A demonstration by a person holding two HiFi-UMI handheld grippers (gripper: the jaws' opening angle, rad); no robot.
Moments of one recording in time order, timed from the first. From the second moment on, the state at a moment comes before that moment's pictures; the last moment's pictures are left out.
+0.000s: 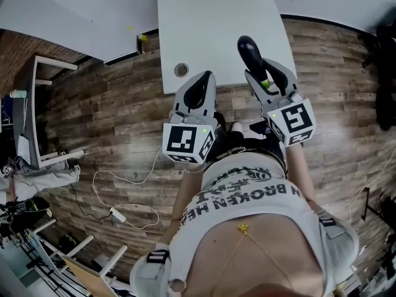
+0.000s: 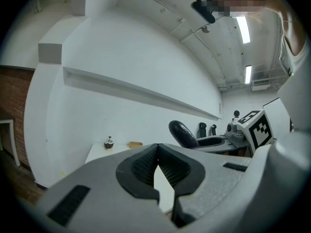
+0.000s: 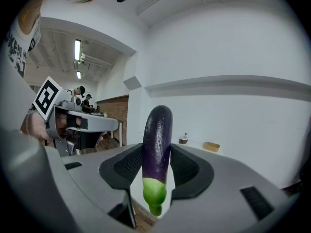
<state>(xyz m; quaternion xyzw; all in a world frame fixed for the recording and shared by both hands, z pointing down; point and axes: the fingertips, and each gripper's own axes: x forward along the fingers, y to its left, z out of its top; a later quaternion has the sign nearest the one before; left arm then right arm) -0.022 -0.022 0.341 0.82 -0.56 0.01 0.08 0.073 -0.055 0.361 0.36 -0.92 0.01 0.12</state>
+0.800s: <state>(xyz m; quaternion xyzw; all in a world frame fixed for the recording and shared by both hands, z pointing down) -0.054 -0.124 0.347 0.86 -0.51 0.01 0.10 0.037 -0.148 0.374 0.40 -0.90 0.01 0.17</state>
